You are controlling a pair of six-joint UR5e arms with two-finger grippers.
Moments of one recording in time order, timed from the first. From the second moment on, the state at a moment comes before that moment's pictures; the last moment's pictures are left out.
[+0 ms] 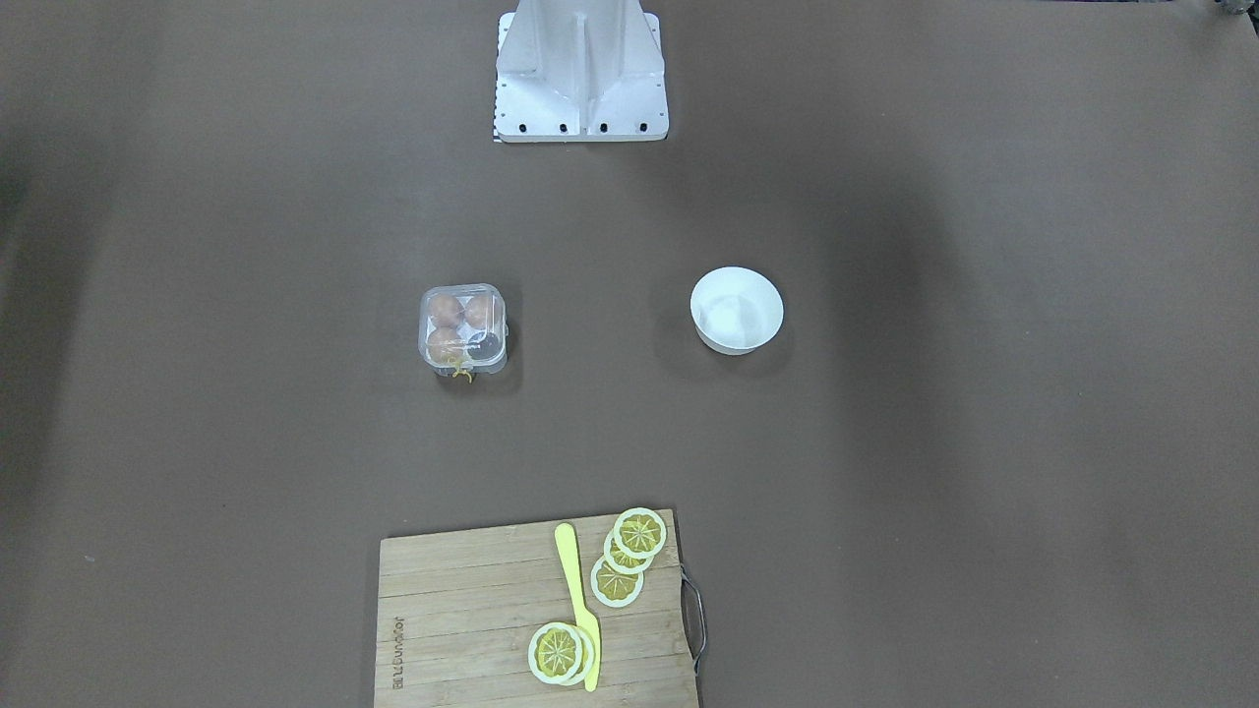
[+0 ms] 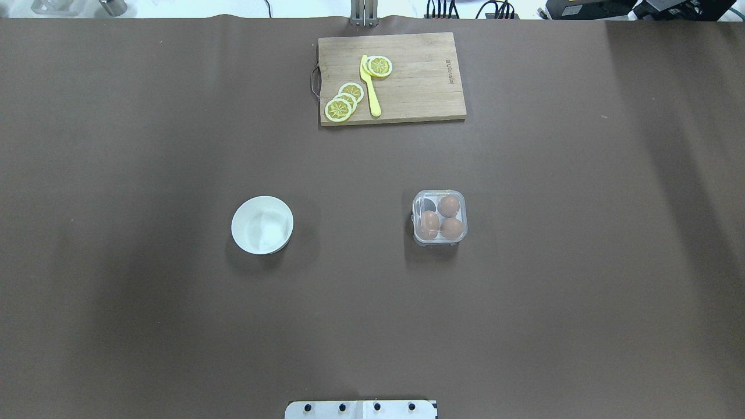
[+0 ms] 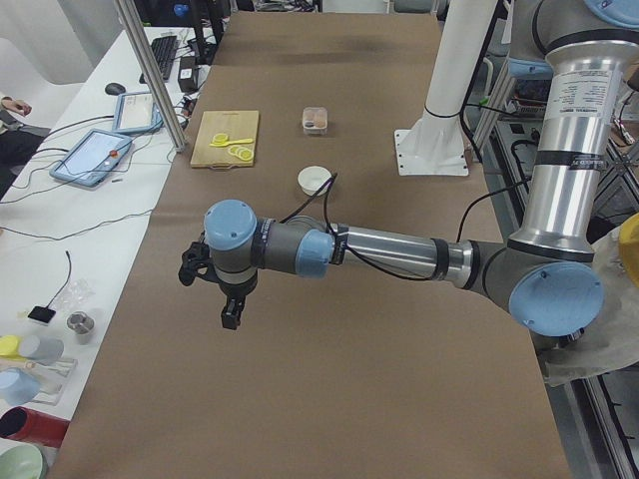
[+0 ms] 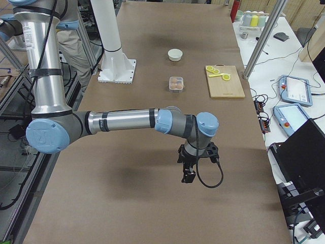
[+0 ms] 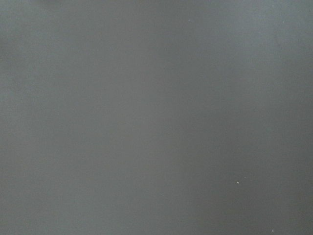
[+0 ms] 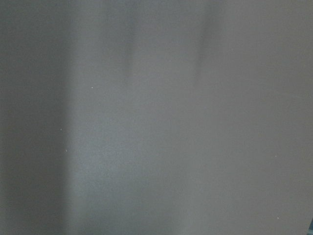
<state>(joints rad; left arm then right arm) -1.60 -1.66 -1.61 -1.63 -2.39 0.02 1.56 -1.50 1.64 -1.89 2.15 -0.29</state>
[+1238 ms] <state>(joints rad) -1.59 -1.56 -1.58 -1.73 -2.39 0.02 1.57 -1.52 1.71 -1.95 2.15 -0.29</state>
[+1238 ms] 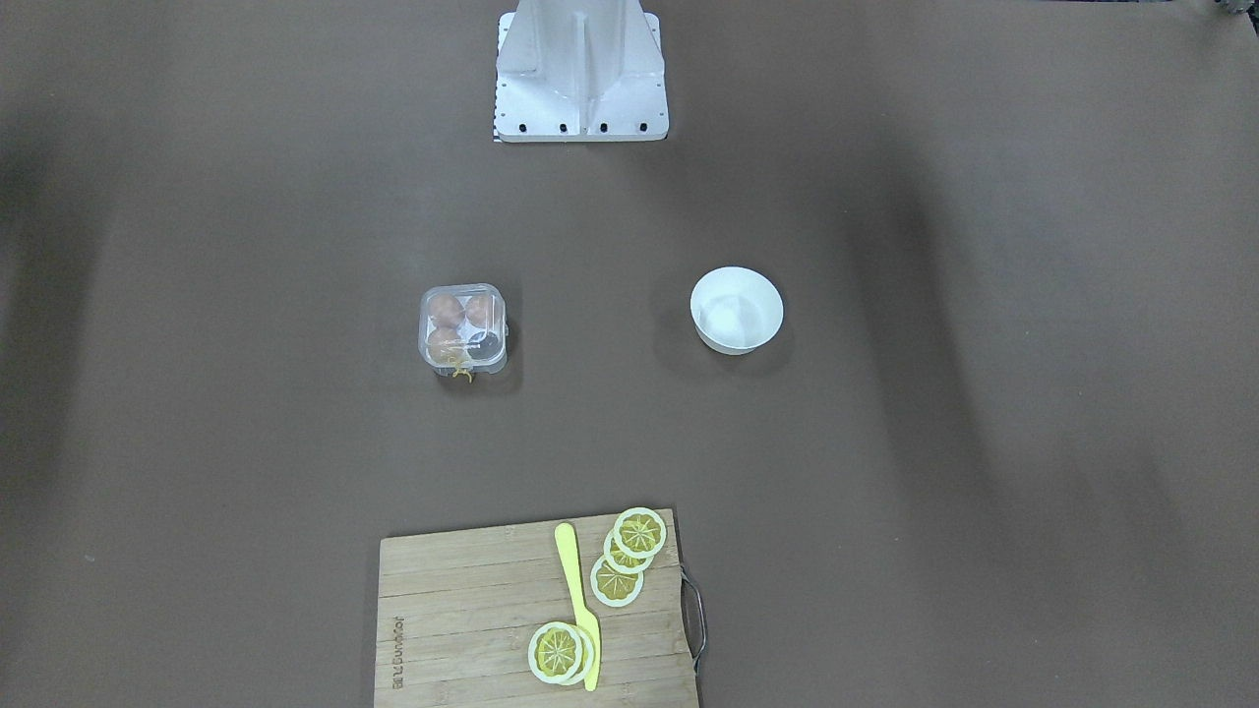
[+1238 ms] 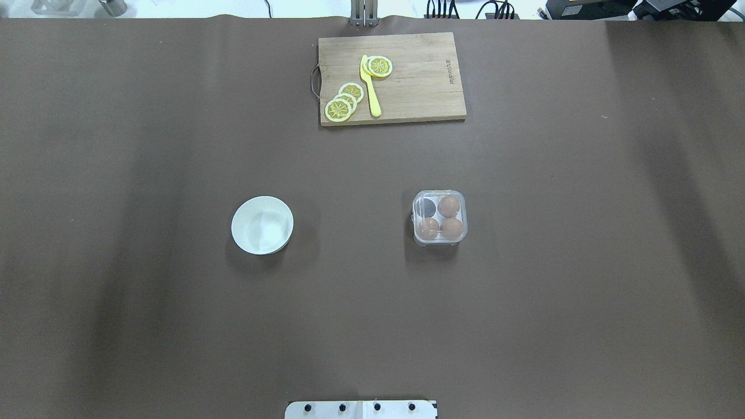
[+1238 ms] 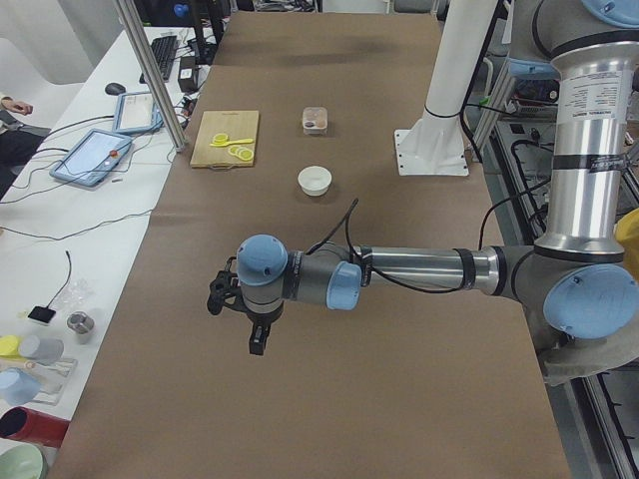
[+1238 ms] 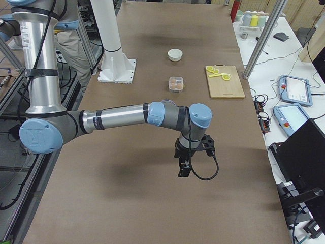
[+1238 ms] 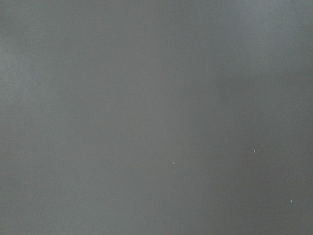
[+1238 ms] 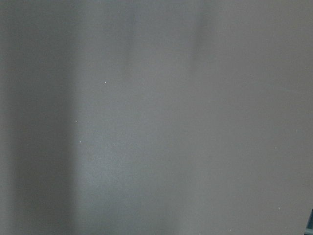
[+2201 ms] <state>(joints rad) -1.59 -1.56 -1.56 -1.75 -2.39 0.02 1.56 -1.48 1.55 -1.89 2.14 -0.29</state>
